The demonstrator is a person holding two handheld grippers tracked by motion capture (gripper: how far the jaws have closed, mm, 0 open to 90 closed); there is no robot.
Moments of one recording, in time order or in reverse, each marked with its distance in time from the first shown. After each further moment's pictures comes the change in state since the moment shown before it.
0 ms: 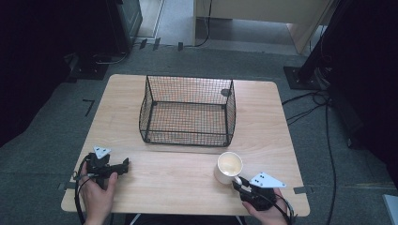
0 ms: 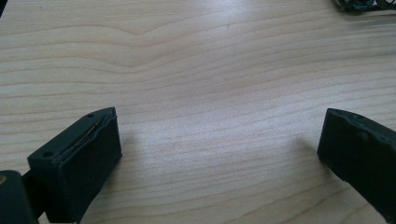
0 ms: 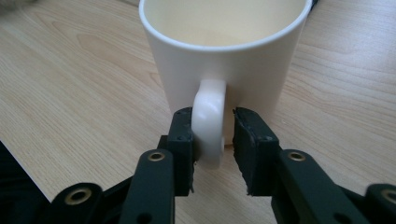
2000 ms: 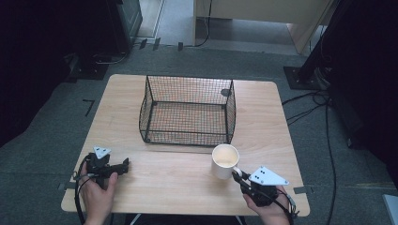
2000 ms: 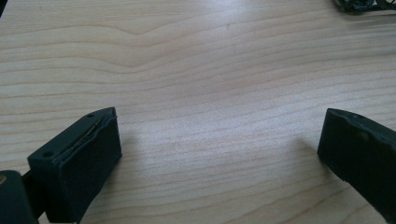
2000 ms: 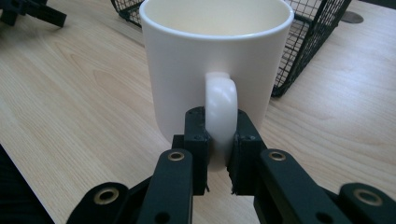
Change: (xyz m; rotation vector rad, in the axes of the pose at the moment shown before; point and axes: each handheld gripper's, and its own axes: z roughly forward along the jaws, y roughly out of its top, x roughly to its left) left arm 0.000 0.000 0.000 0.000 0.000 0.000; right arm 0.012 0.036 -0.019 -0.091 -0.011 -0.109
